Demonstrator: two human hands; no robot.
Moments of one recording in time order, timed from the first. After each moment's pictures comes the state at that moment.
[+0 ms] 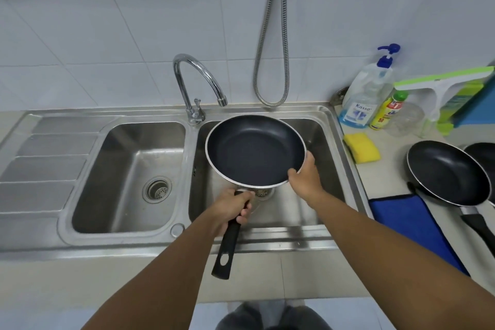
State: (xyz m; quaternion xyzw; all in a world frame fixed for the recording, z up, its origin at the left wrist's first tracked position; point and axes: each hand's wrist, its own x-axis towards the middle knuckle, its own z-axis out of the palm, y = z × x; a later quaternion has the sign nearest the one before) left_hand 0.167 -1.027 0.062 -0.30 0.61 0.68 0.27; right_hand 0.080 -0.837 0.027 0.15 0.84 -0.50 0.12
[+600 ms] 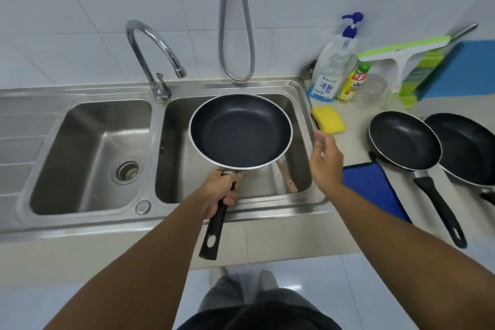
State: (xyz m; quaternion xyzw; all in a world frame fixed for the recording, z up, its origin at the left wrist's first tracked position) left_hand 0.176 -0.969 0.046 -0.31 0.61 0.68 0.26; right_hand 0.117 -0.721 0.035 0.12 0.87 -0.48 -0.08
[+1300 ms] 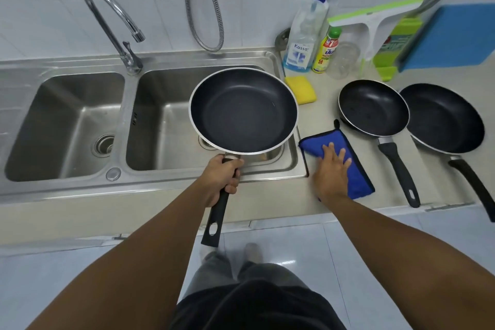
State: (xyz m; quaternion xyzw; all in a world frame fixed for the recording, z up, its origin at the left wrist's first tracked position) left_hand 0.224 -0.866 0.042 -0.31 0.62 0.68 0.24; right_hand 0.197 -0.595 -0.036 0.12 0.97 -0.19 0.06
